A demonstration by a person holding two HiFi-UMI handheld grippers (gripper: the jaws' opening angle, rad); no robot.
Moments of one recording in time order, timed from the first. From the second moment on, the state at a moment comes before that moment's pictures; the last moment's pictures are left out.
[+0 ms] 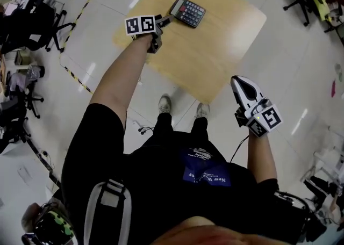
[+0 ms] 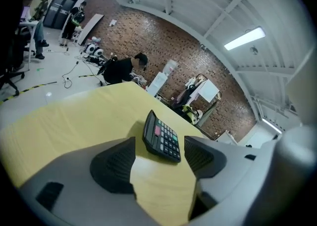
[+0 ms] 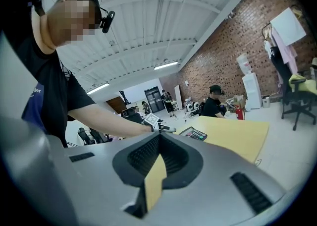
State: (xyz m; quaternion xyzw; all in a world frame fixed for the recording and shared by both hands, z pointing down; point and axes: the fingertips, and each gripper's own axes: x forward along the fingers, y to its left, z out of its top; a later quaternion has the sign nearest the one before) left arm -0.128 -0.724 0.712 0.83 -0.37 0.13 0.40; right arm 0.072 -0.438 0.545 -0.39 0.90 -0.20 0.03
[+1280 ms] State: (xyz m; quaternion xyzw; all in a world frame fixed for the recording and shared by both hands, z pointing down) left arm -0.090 -0.768 0.718 0.81 -0.36 0.03 0.45; right arm 0.089 -0.423 0.592 -0.41 0.89 -0.21 -0.01
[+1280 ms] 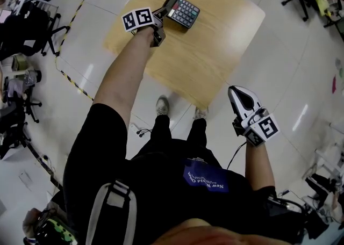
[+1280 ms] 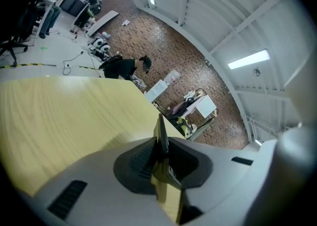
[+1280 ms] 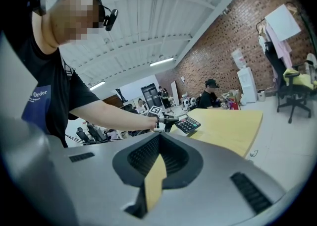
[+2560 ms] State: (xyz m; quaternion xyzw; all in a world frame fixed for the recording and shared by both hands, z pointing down) left arm -0.202 -0.495 0.425 0.85 -0.26 -0.11 0.44; right arm 0.058 -0.436 0.390 -0.42 0.90 -0.12 -0.01
